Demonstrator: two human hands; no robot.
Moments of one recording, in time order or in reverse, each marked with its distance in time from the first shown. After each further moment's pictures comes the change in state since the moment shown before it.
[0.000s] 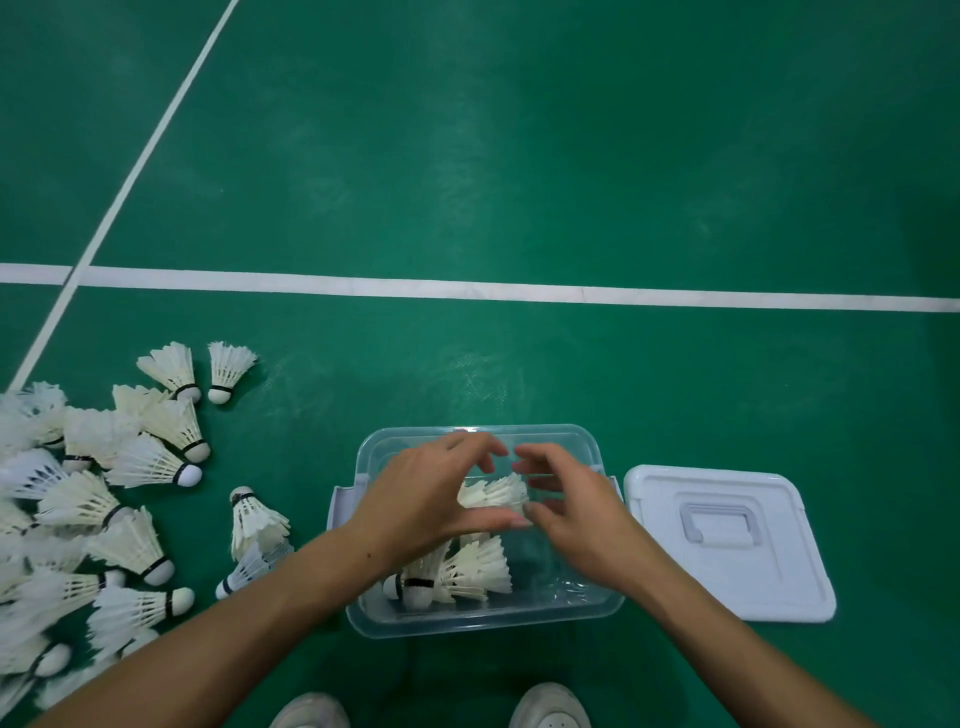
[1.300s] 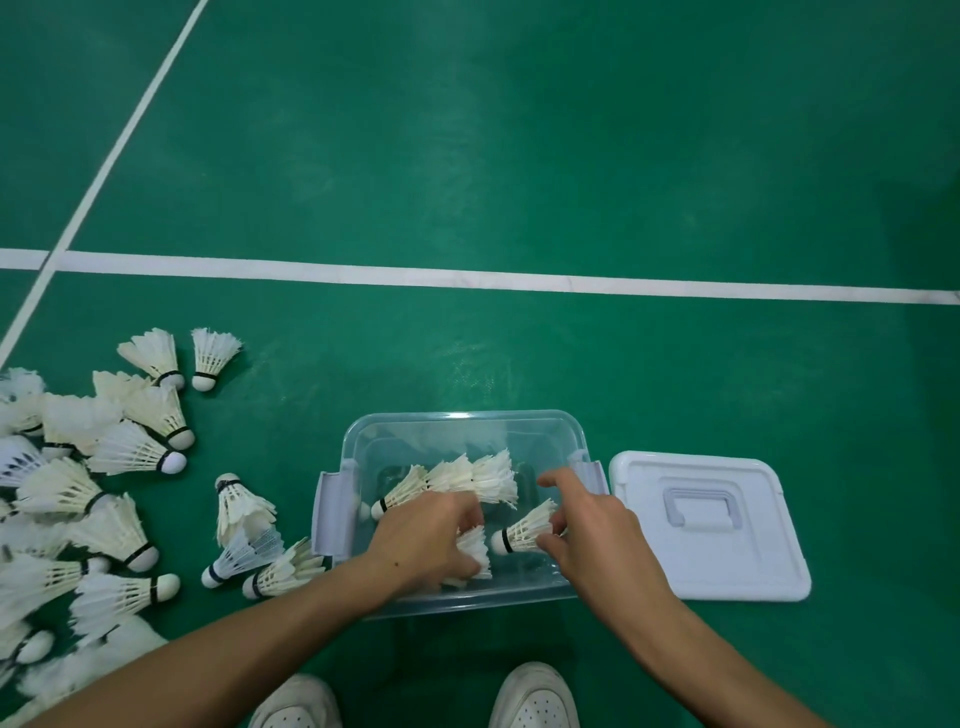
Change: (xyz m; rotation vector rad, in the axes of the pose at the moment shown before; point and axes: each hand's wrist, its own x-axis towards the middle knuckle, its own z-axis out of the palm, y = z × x) left_hand -0.018 -0.002 0.062 0.094 -0.364 -0.337; right_hand -0.041 0.022 0.006 -0.457 0.157 0.005
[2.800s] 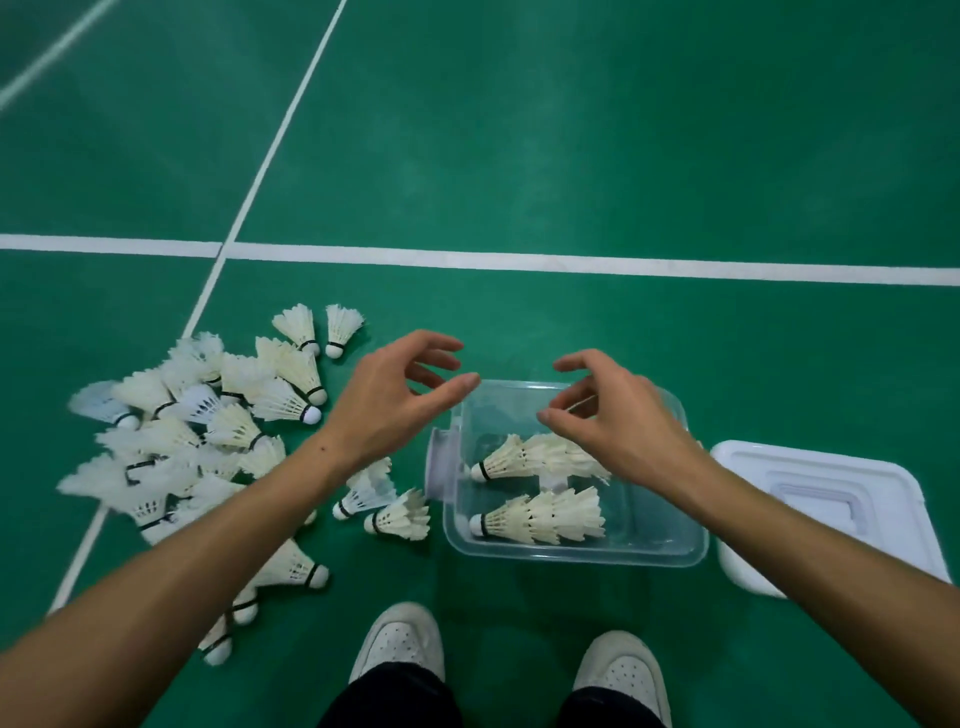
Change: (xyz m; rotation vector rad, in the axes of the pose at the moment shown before) left_hand -0.081 -0.060 -0.133 -0.421 0.573 0.046; right_hand 0.055 -0.081 -0.033 0.340 -0.045 -0.168
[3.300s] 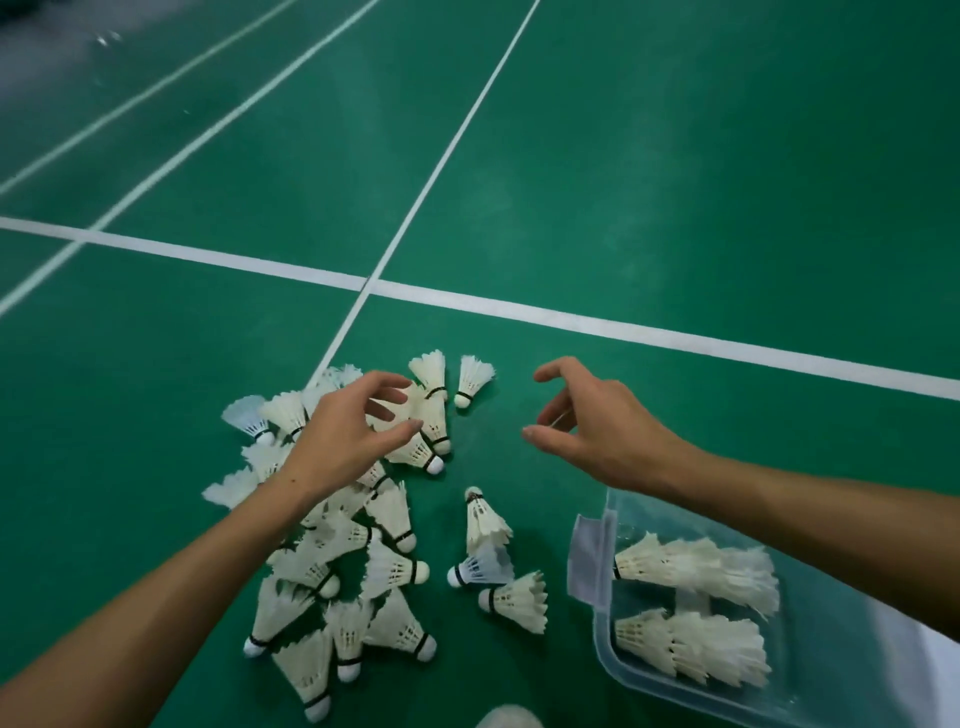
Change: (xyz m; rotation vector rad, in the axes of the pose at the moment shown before) left_hand -0.026 -0.145 -0.146 0.164 0.212 -0.237; right_hand 0.114 -0.127 0.087 -0.132 -0.229 -0.341
